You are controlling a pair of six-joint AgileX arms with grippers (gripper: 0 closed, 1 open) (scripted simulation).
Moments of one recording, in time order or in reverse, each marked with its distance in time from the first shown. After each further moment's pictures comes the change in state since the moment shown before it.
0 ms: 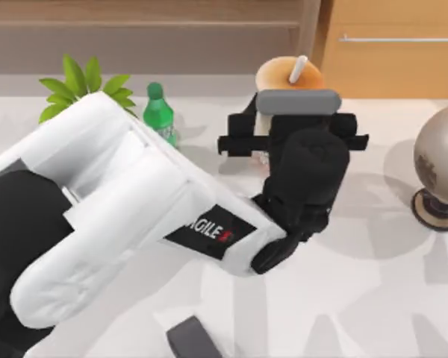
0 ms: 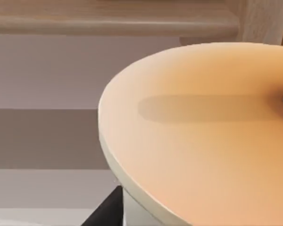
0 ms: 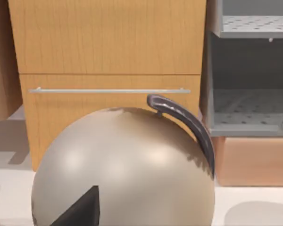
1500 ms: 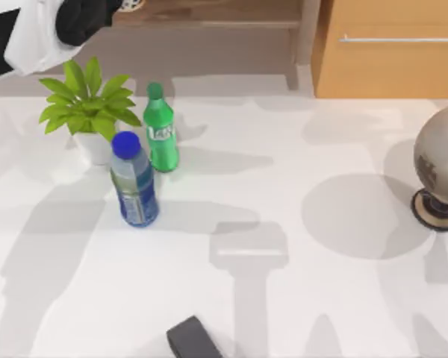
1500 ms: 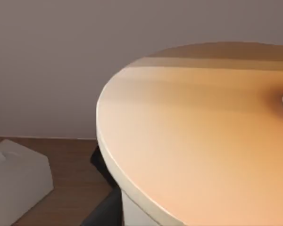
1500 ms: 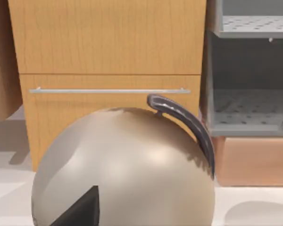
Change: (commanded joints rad) left arm 0.516 -0.451 0.192 -0.657 0.457 0.055; right arm 0.000 0.000 0.000 0.000 0.000 0.000
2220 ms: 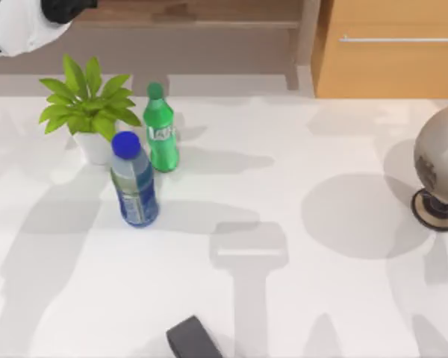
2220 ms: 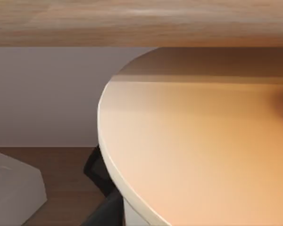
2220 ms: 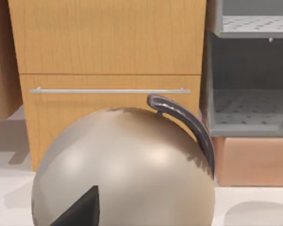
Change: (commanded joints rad) left arm 0.023 0.006 0.060 -0.080 0.072 0.009; right arm 0.000 0.000 0.000 0.000 0.000 0.000
